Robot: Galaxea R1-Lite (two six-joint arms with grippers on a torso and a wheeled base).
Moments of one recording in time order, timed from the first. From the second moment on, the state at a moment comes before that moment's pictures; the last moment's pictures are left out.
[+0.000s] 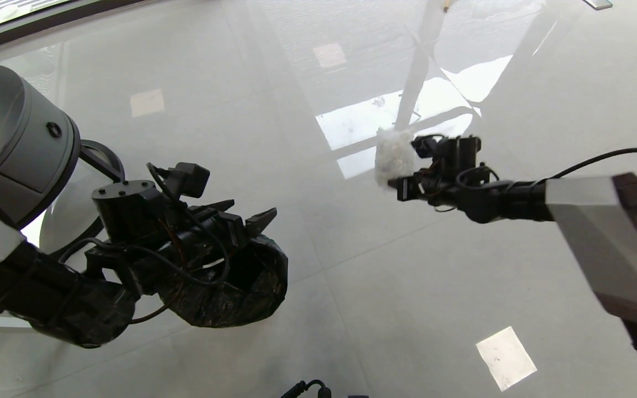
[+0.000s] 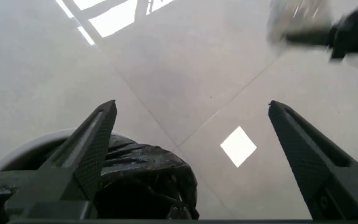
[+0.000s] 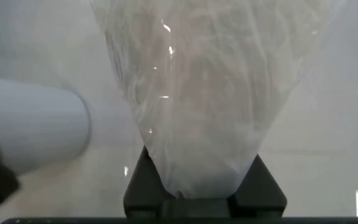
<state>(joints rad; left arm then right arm) -0.24 1.84 -0.68 -1.12 -0.24 0.00 0.36 2.39 -1.99 -0.21 0.20 0.05</state>
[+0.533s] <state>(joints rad) -0.22 1.50 -0.64 -0.82 -0.32 -0.01 0.41 1.89 -1.66 -0.18 0.22 0.01</state>
